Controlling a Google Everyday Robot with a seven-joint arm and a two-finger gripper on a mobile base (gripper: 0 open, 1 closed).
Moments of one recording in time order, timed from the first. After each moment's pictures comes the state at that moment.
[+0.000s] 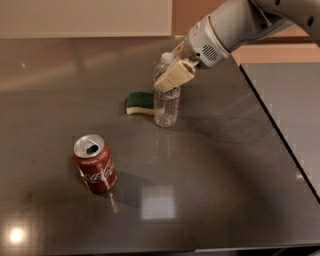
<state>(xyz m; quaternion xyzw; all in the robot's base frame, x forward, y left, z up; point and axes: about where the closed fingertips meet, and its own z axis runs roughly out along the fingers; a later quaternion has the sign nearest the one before) 0.571 -0.016 0.955 -0.60 0.70 0.22 0.32</state>
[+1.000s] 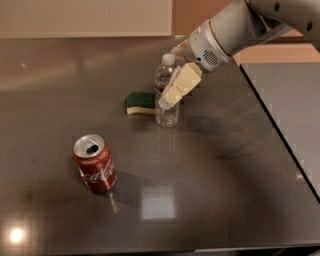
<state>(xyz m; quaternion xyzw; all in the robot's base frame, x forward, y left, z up) 0.571 -0.018 0.947 -0.61 0.69 0.22 0.32</state>
